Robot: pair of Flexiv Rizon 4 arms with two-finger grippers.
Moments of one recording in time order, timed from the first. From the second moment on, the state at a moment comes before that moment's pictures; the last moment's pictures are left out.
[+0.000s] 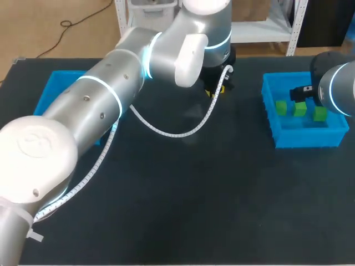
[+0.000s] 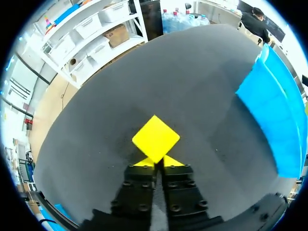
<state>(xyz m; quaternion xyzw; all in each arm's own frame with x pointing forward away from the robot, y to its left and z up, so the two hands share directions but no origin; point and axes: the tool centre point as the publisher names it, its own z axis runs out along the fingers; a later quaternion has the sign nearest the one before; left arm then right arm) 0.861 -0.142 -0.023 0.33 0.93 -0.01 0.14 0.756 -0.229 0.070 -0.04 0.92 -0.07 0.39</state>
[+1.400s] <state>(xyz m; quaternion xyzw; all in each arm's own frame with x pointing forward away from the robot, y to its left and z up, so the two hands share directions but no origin) 0.866 -0.169 -0.010 0.14 0.98 -0.05 0.16 0.756 -0.229 0.070 -0.04 0.92 -0.07 0.39</state>
